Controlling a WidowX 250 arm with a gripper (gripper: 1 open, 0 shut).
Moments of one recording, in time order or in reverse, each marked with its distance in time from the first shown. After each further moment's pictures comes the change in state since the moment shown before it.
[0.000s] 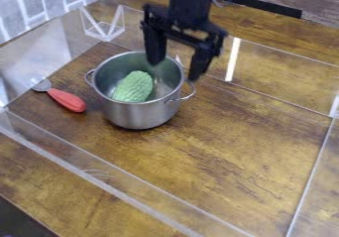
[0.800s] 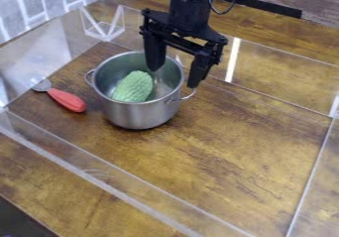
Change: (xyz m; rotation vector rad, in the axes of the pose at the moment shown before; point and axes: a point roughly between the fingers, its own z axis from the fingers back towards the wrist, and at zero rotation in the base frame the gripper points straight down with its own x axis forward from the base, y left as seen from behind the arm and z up) arm -0.005 -0.012 -0.011 0.022 -0.011 -0.002
